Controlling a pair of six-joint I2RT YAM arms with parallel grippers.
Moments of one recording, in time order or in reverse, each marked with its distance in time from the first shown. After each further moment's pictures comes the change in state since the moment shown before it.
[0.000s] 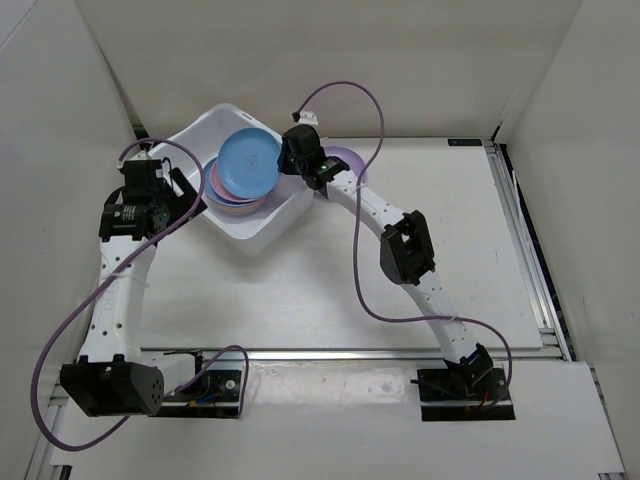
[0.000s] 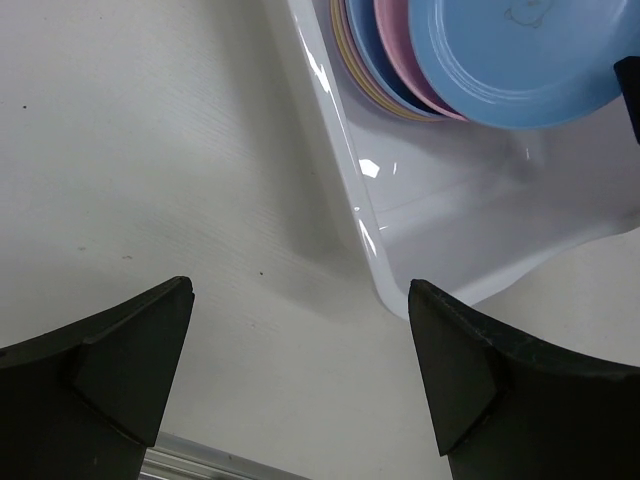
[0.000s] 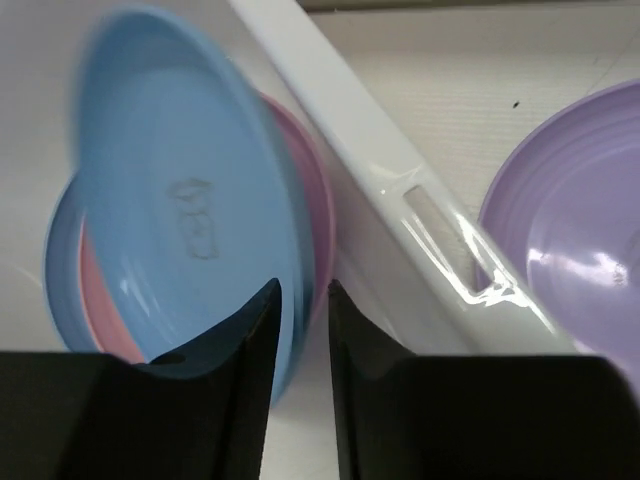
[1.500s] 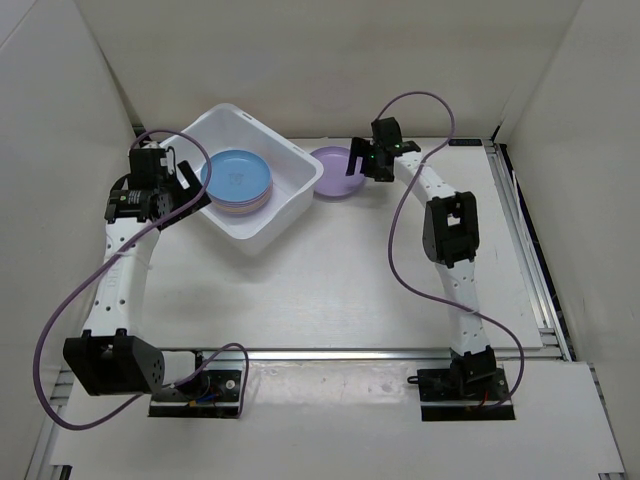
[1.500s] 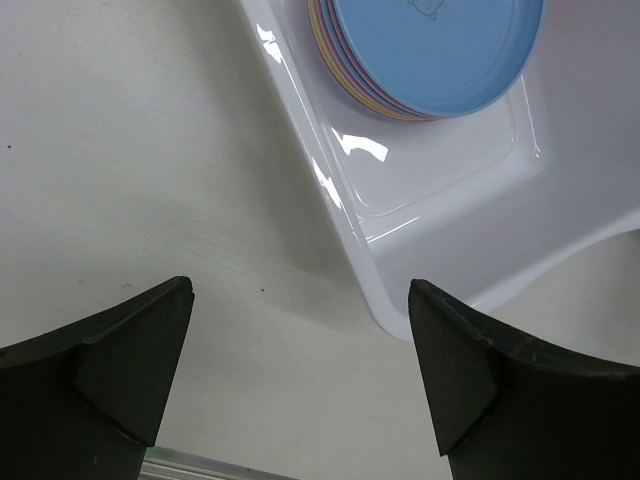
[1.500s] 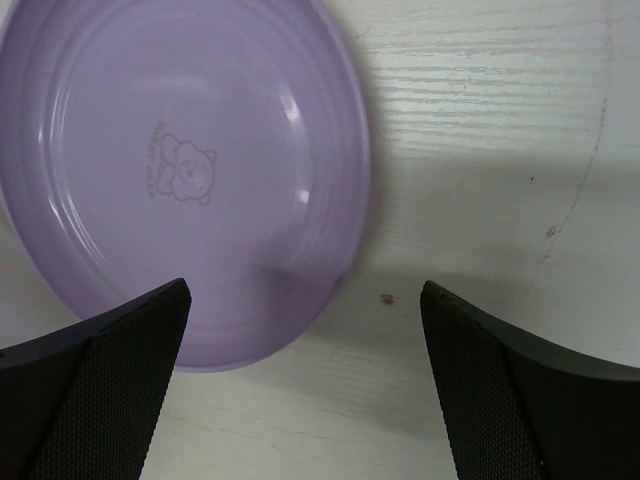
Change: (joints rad) left arm 0.000 0.105 0.051 0.026 0.042 0.085; right arm -0.386 -0.099 -0.249 -0.234 -0.245 -0.125
